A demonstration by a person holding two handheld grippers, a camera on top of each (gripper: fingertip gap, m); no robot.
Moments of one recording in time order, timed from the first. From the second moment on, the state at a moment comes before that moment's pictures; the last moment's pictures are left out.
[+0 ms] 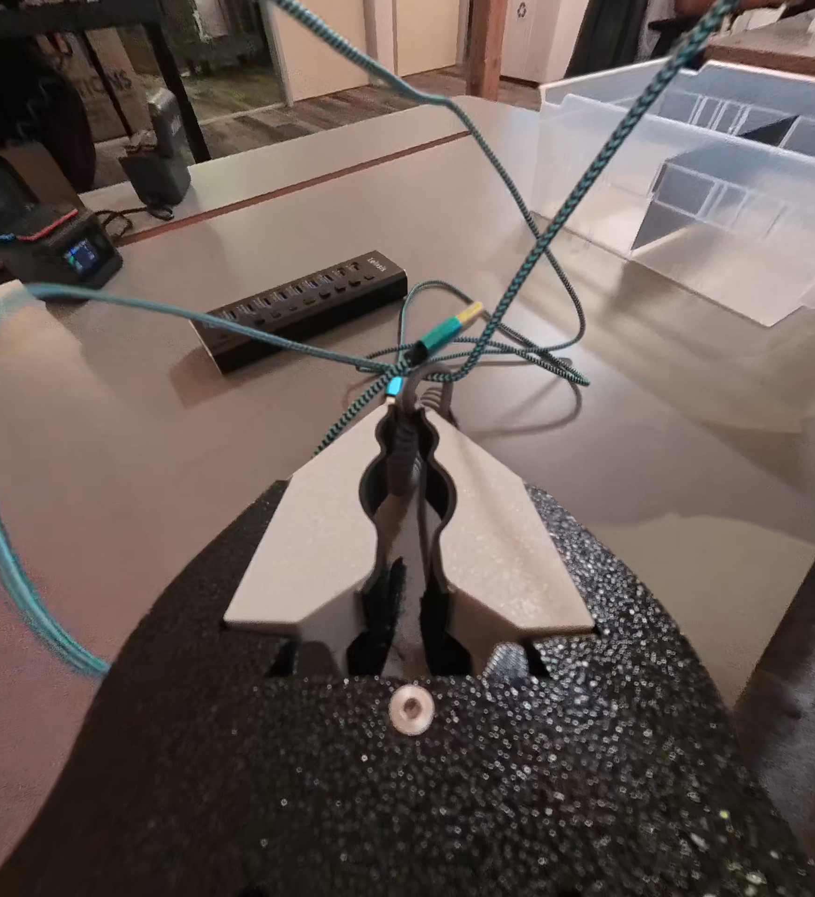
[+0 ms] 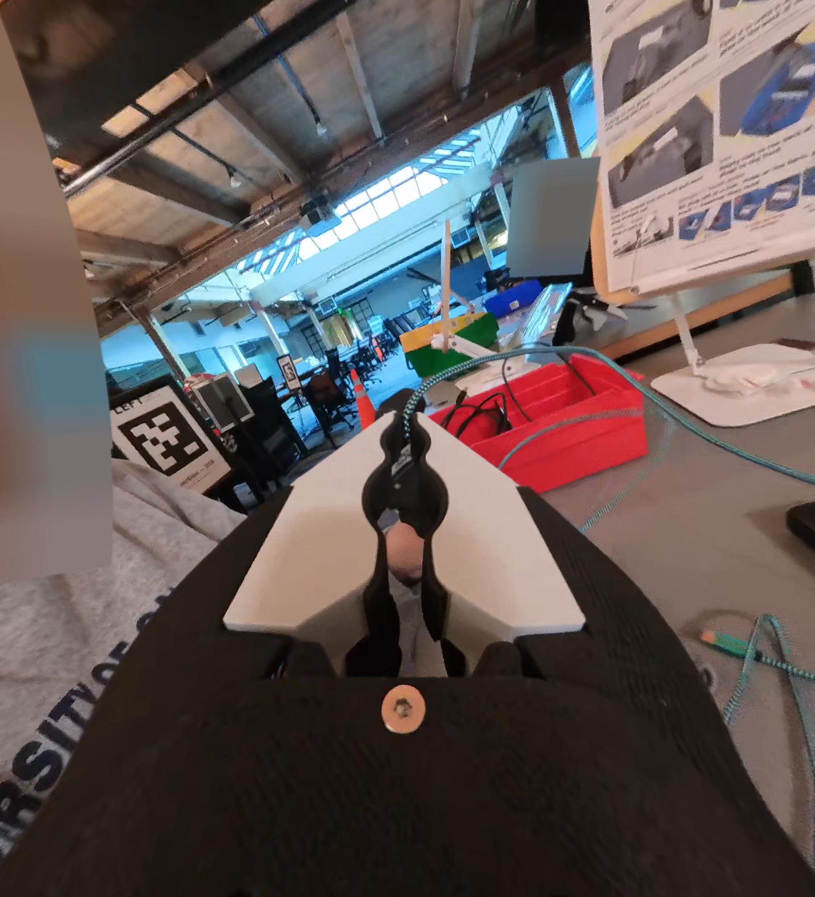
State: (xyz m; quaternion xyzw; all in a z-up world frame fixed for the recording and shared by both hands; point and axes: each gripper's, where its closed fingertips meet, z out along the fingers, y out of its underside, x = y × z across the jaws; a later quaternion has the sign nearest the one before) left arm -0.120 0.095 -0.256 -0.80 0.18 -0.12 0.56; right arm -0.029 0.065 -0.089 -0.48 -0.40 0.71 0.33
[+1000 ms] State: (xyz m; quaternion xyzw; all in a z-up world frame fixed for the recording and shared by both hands) left arm -0.151 0.095 -0.262 -0.80 0.08 -0.24 0.55; right arm 0.067 0.143 -0.053 -0.53 -0.27 0.58 0.56
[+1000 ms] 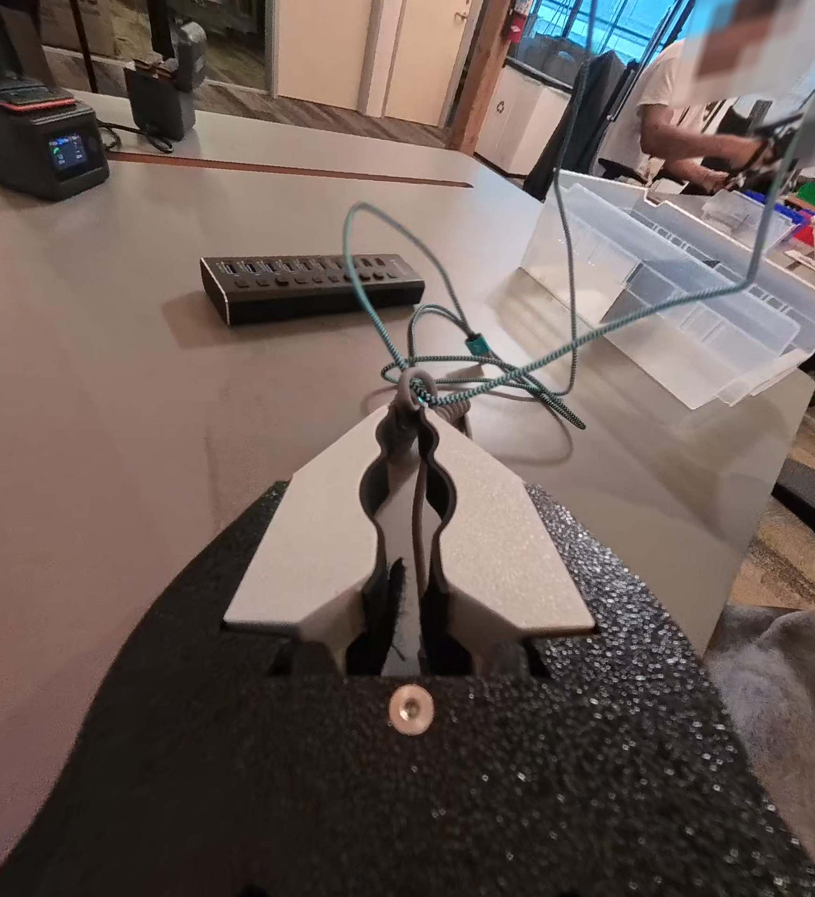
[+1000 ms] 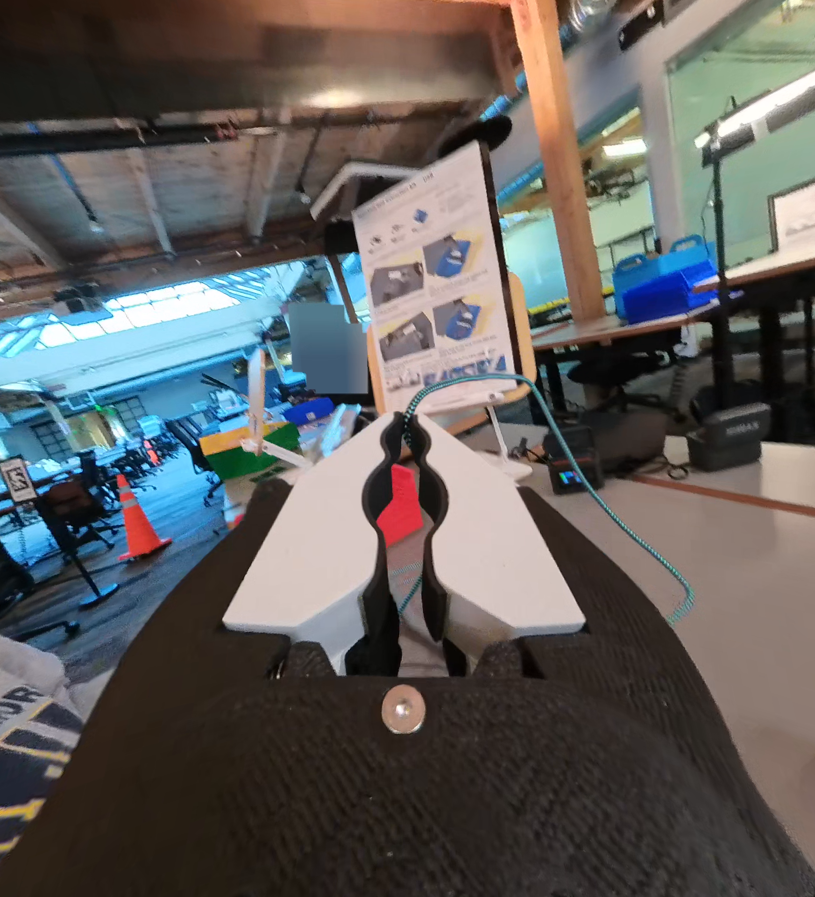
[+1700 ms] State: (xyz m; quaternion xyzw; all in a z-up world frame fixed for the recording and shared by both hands) left arm -0.139 0.090 -0.238 -0.76 0.12 -0.25 0.58; right arm -0.062 0.066 -0.178 -0.60 -0.57 0.27 0.49
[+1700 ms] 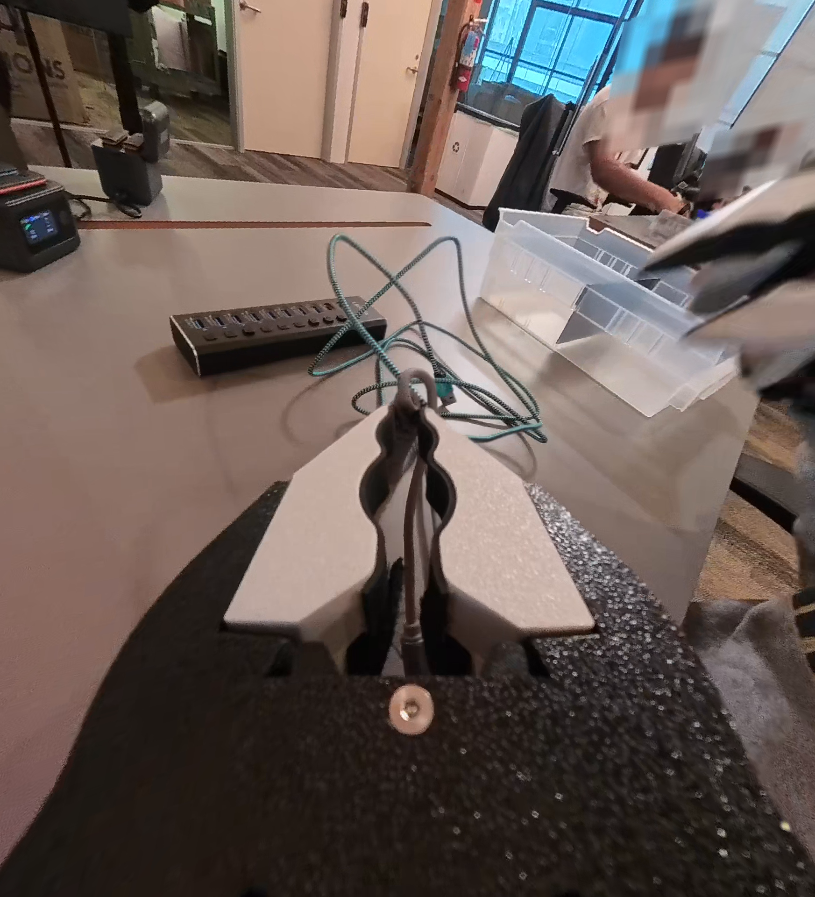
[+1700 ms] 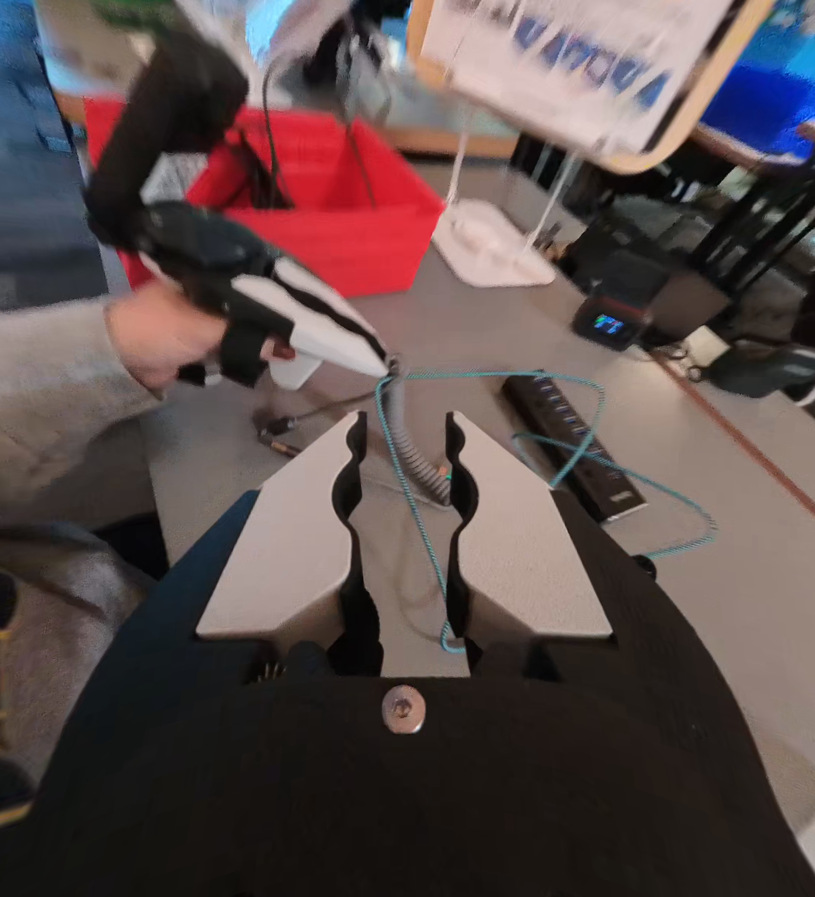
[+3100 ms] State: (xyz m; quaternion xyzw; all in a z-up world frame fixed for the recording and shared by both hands) left arm -0.201 0.100 -0.280 -0.83 0.04 -0.13 0.54; right arm 0.069 0.106 -0.048 -0.48 -0.38 0.52 0.60
